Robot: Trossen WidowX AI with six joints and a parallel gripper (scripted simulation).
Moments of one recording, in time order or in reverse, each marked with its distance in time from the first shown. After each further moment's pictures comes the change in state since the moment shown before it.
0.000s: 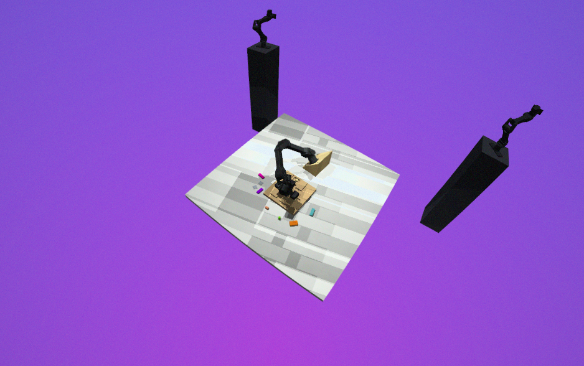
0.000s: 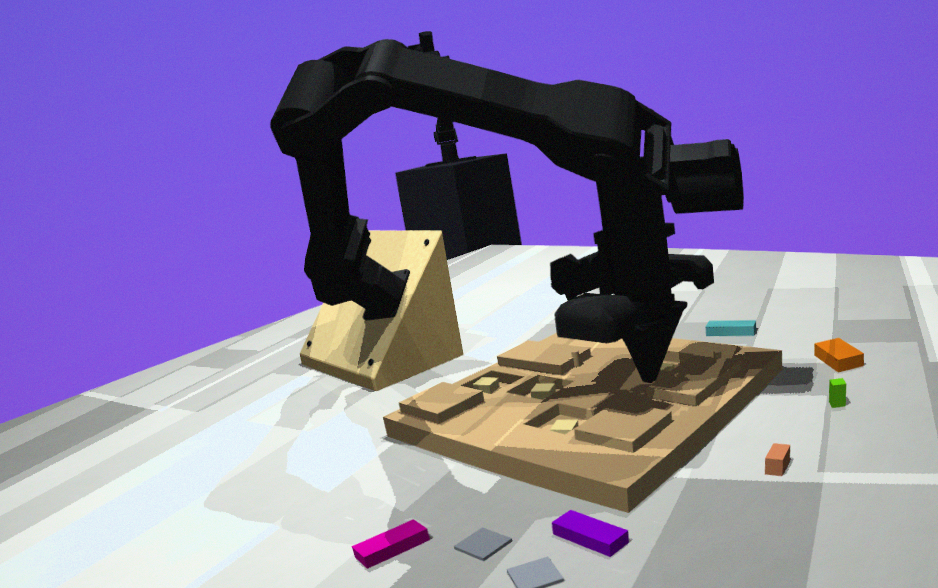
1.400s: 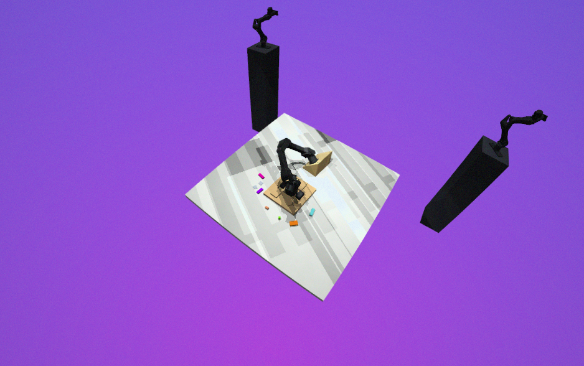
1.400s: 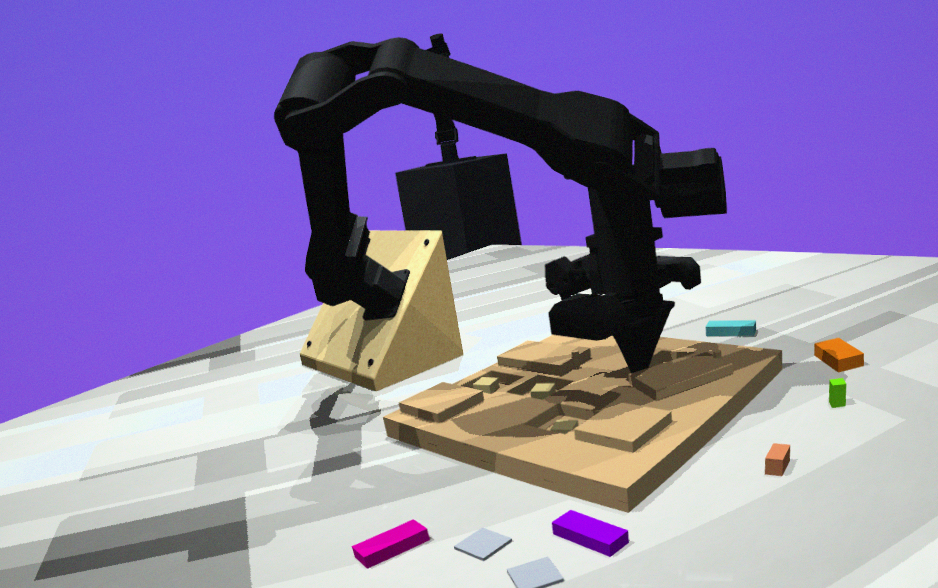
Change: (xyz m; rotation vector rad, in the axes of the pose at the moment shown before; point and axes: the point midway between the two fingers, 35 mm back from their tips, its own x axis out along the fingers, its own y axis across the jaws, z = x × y) arm 0.010 -0.027 0.031 0.005 -0.002 -0.005
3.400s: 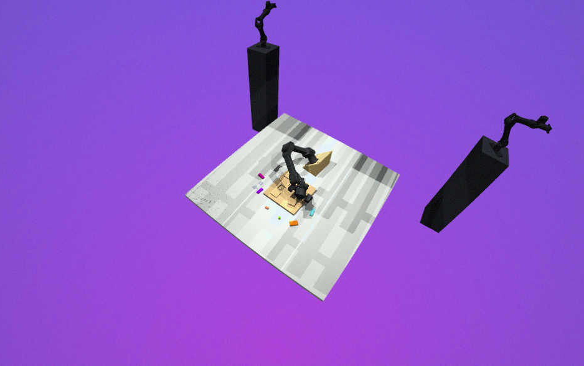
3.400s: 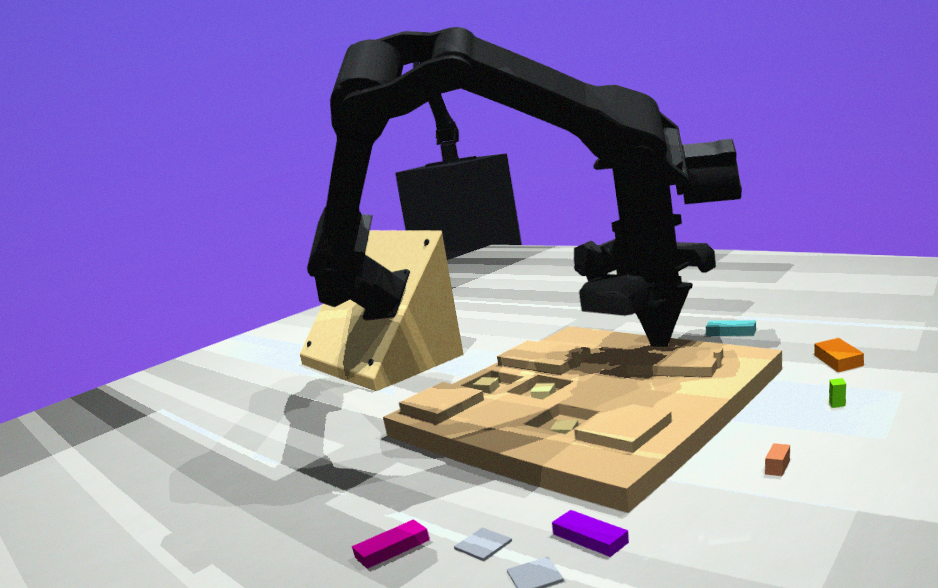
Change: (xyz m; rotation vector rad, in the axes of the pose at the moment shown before) arm -0.001 -0.064 0.015 -0.002 -0.002 -0.001
